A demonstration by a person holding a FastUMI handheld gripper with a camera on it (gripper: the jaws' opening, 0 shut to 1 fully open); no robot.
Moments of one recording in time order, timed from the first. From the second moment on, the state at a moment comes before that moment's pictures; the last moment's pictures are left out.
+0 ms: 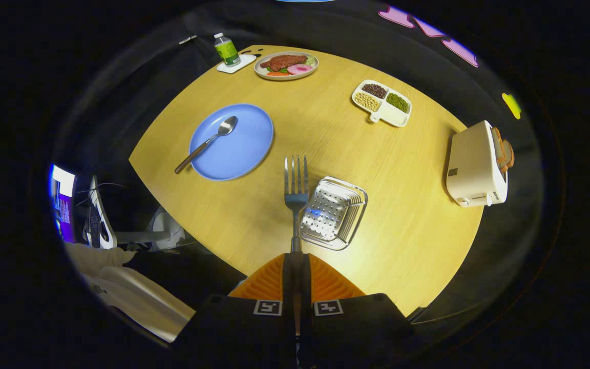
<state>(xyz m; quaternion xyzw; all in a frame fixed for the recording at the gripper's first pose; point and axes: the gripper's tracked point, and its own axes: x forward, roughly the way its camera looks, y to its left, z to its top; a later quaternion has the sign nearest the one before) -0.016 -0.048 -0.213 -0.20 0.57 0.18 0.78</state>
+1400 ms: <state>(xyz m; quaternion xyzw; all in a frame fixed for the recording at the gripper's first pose) 0.039 -0.064 -0.241 -0.19 0.68 0.16 0.69</state>
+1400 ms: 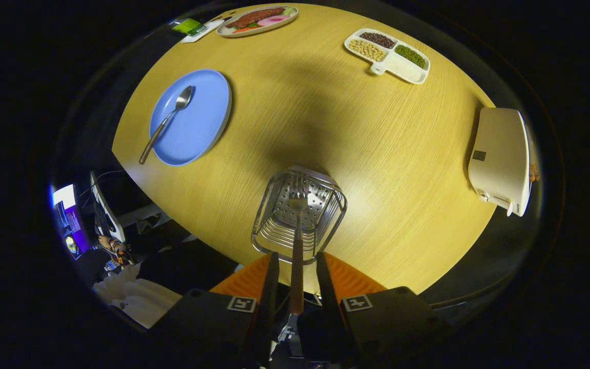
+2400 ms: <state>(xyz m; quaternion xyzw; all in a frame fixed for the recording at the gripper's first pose) -0.007 0.117 -0.179 0.01 0.43 0.24 0.87</state>
